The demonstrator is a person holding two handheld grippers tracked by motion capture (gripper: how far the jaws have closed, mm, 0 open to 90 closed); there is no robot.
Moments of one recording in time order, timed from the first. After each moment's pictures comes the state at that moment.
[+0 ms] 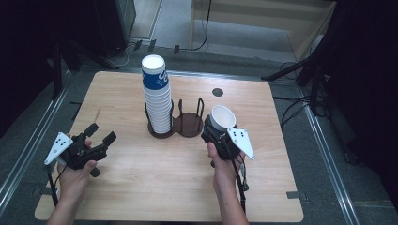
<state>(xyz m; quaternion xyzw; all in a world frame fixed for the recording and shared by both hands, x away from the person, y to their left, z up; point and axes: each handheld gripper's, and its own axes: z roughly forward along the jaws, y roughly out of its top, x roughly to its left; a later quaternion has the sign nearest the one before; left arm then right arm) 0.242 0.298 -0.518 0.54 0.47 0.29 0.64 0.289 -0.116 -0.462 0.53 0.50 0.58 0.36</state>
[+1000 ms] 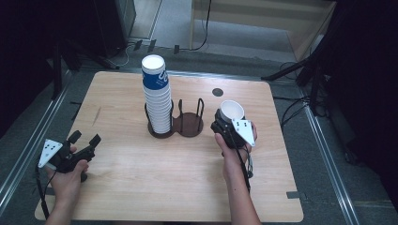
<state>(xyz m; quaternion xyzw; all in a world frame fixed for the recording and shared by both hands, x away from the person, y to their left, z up) 0.241 0.337 -0.555 0.52 0.54 0.34 0.57 0.338 -0.140 -0.489 0.52 0.52 0.52 0.43</state>
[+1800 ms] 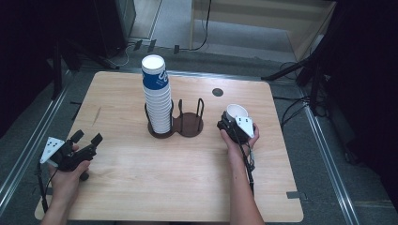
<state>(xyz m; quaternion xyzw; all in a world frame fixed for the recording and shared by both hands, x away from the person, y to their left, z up) 0.248 0.335 -0.555 0.53 0.55 0.31 0.57 0.379 -0.161 -0.532 0.57 0.53 0.45 0.43</state>
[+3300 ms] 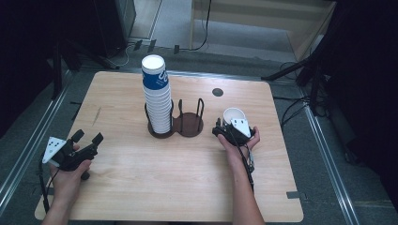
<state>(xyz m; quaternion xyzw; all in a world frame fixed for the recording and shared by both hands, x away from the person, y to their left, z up) 0.249 0.333 -0.555 0.52 0.55 0.32 0.56 0.372 -0.157 -0.538 0.56 0.59 0.42 0.40</state>
